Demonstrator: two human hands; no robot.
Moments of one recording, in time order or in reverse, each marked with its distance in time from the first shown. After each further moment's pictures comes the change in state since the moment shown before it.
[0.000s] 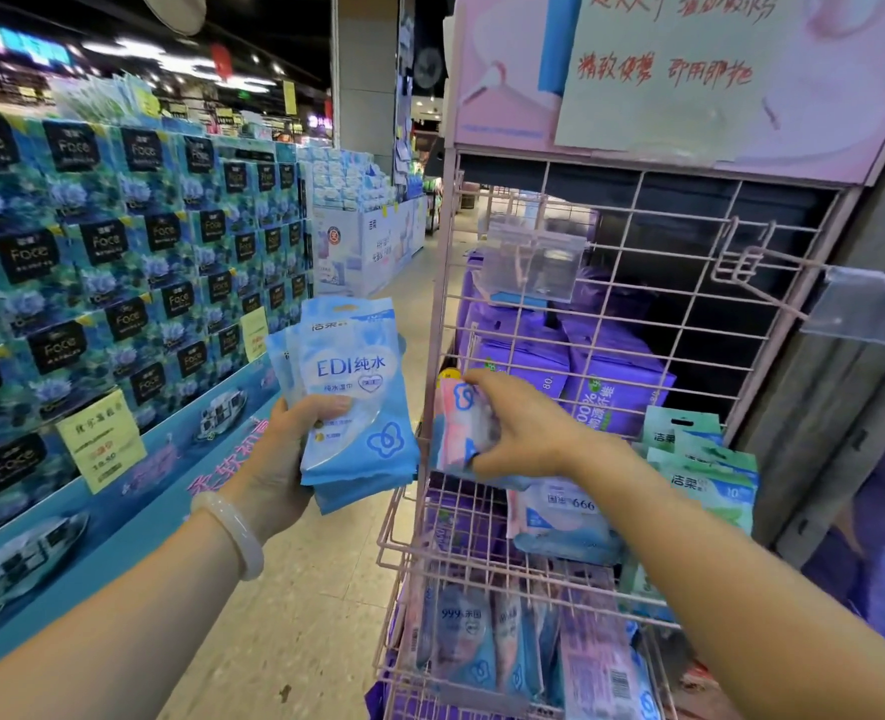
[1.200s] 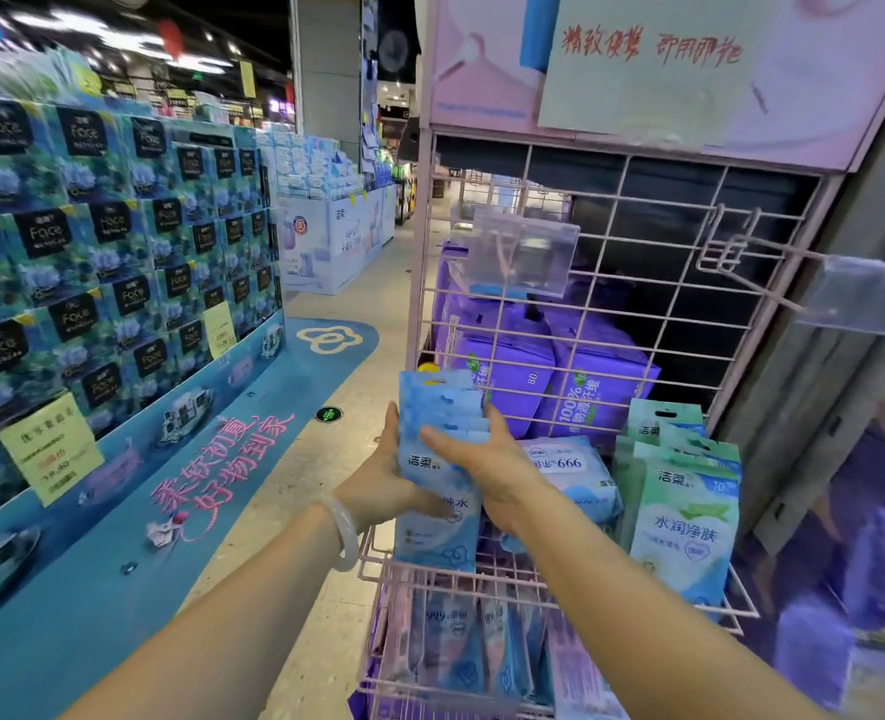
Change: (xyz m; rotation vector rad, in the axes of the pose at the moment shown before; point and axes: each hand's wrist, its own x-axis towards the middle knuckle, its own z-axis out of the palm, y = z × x) left_hand 0.048 -0.072 0.036 0.755 -0.318 0.006; right_hand -0.001 -0.013 0.059 1.353 0.312 0.519
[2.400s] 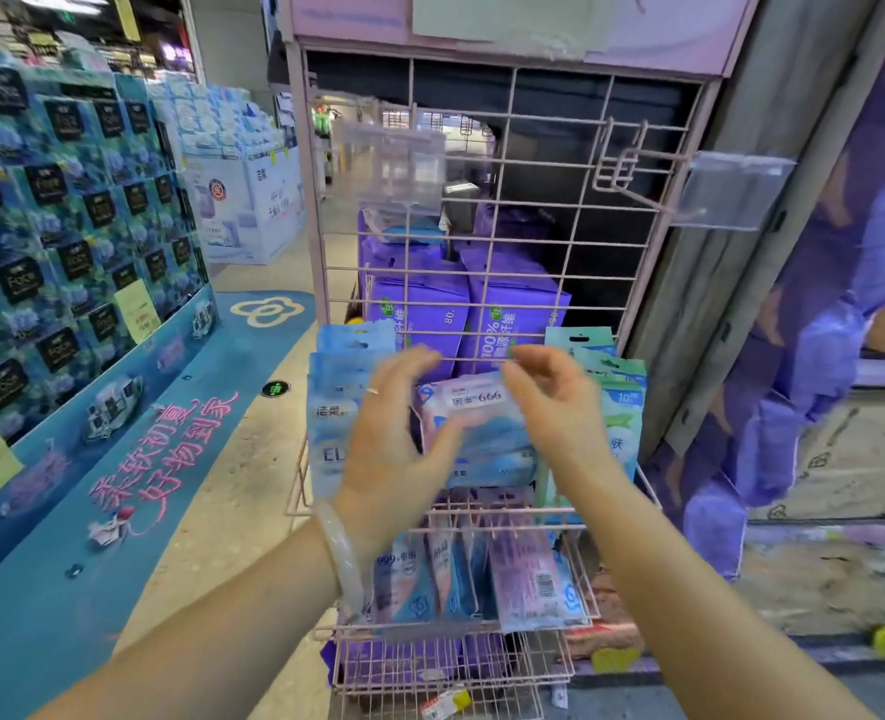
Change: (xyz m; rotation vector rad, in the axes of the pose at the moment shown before) left_hand -0.044 0.045 0.086 0.280 0.382 0.501; right_hand -0.060 -0.023 -0.092 -0.339 0.401 -0.420
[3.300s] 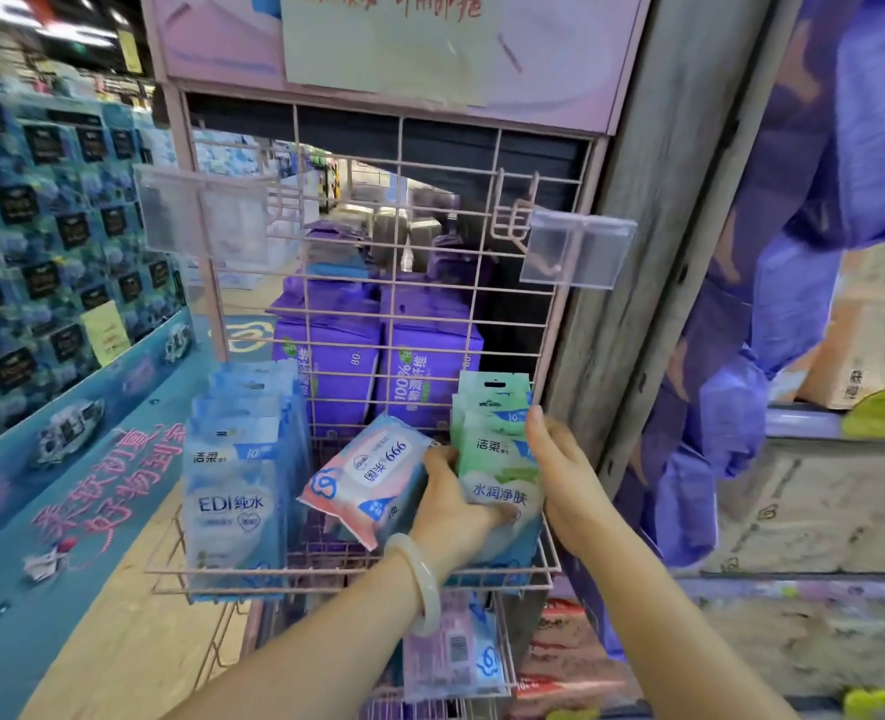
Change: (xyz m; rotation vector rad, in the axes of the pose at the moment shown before) left_hand 0.014 0.017 0.164 -0.393 -0.247 -0.610; right_hand 0.046 0.059 -0.105 0.237 -0.101 0.356
